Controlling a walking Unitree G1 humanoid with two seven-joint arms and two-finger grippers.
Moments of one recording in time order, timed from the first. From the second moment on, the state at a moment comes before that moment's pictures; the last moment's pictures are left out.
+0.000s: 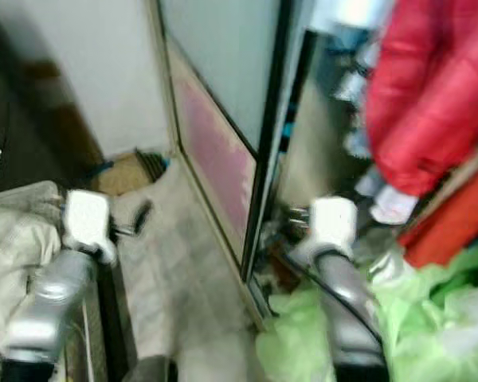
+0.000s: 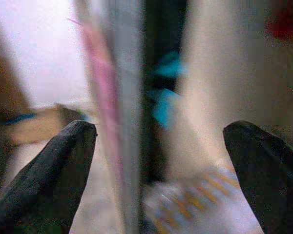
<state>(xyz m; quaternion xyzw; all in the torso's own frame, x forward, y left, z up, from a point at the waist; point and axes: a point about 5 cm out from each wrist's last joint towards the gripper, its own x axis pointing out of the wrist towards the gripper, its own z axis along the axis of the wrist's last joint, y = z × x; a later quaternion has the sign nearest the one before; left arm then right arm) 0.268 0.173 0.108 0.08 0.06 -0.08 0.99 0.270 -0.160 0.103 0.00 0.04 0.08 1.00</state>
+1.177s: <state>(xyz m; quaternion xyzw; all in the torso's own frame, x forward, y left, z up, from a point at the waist) 0.232 0.175 0.095 0.08 0.06 -0.05 0.99 0.226 -0.182 0.091 -0.01 0.06 0.03 1.00</state>
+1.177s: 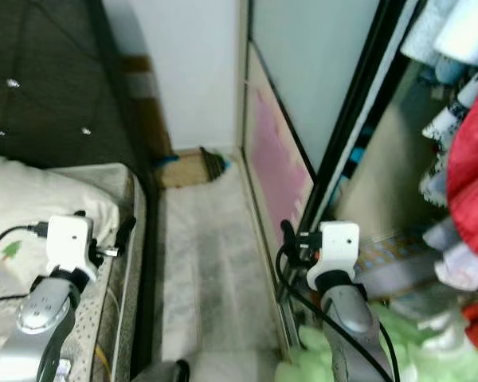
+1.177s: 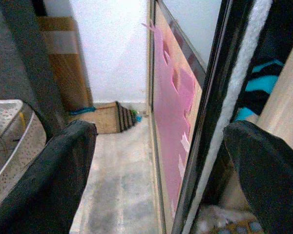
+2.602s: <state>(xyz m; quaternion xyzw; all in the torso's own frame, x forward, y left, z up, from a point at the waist) 0.272 0.147 0.127 0.06 0.01 -0.09 0.99 0.254 -0.185 0.095 -0.01 0.04 0.03 1.00</state>
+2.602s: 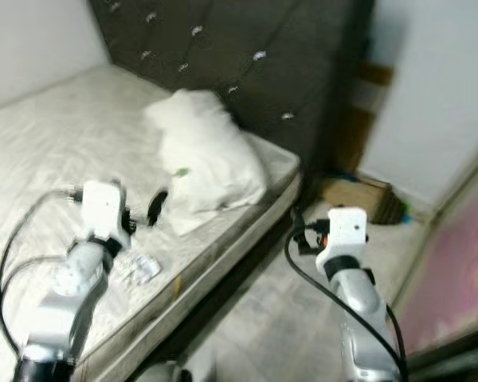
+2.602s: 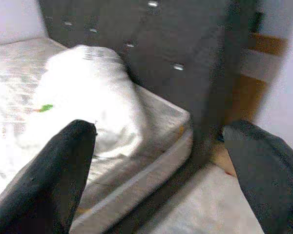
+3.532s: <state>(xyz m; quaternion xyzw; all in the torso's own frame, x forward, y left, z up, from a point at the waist) 0.251 0.175 0.107 0.04 0.04 -0.02 1.00 0.252 -0.173 0.110 0.03 0.02 0.03 1.00</state>
